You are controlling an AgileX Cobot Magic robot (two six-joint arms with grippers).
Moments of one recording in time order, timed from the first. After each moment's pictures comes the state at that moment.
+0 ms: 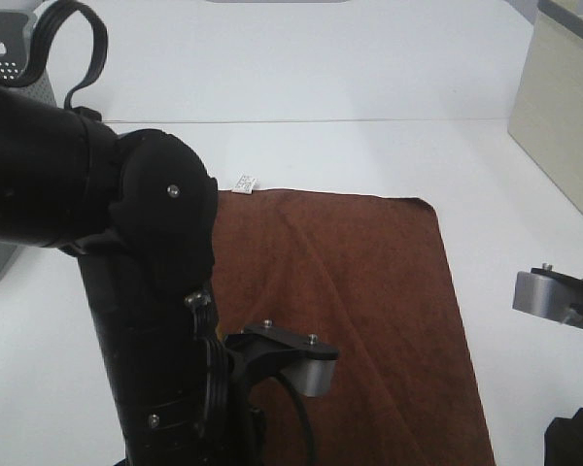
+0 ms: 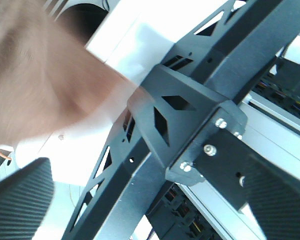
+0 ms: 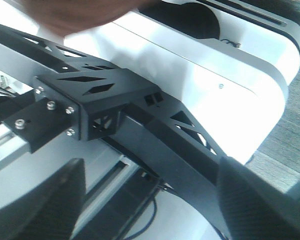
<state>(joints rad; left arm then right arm) -0.91 1.82 -1.01 -0.61 1.09 0.22 0.28 1.25 -0.51 0.59 1.21 -0.30</state>
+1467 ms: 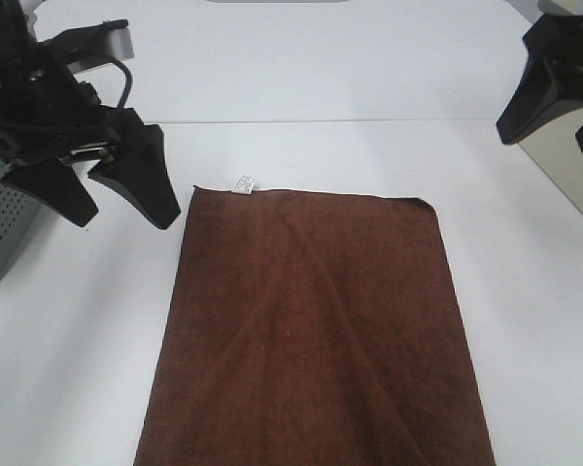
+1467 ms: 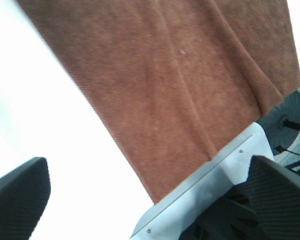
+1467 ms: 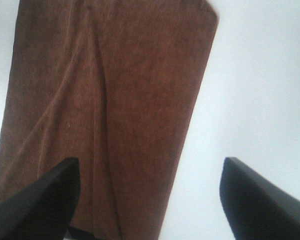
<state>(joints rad) -0.27 1.75 -1.32 -0.45 1.15 0.30 0.13 1.40 -1.16 0.34 1.02 -0.09</state>
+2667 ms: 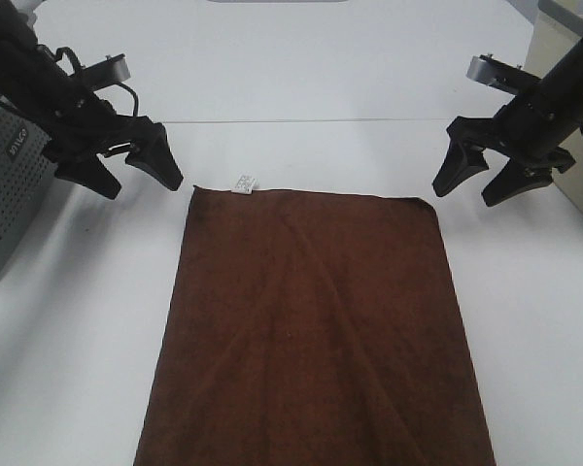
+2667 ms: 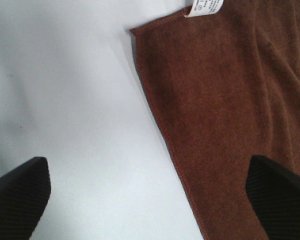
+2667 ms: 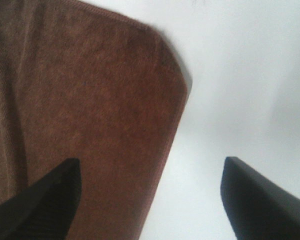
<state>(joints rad) -0.08 2.25 -1.70 -0.56 0.99 0.47 0.00 2.10 -1.48 0.54 0.92 -0.46</state>
